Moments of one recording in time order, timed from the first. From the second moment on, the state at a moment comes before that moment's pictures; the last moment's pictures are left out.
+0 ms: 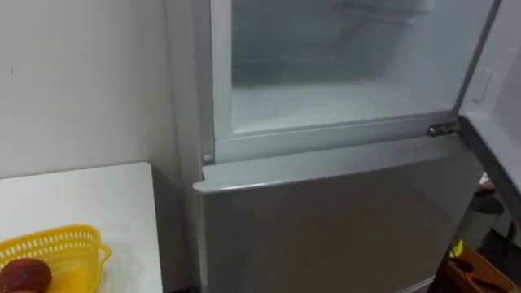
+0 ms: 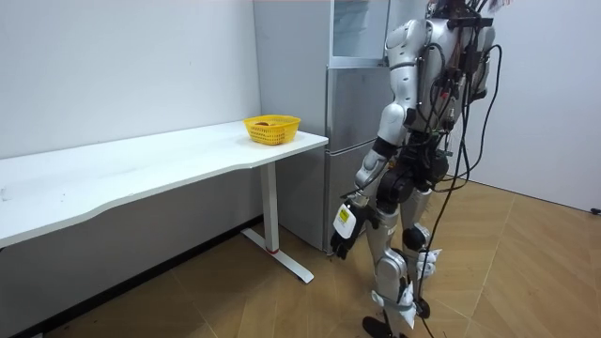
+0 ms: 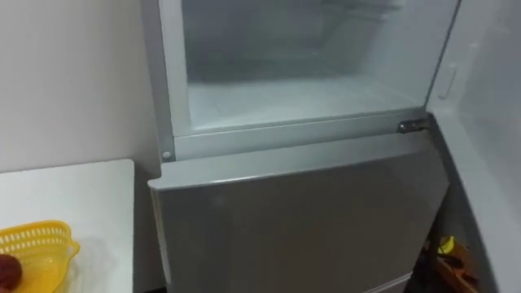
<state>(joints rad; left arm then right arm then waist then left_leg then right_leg) 0.35 0.22 0.22 1.01 0.28 0.08 -0.03 -0.01 -0.44 -0.57 -0.07 1.06 -0.02 0.21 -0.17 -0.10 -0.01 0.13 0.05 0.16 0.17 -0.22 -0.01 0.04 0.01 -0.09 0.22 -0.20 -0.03</state>
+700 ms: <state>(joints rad) 0.31 0.27 0.11 1.05 0.27 0.08 -0.03 0.06 -0.52 -0.38 -0.01 1.01 0.05 0.46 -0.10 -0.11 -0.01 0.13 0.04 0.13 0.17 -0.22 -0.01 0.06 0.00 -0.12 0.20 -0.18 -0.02</state>
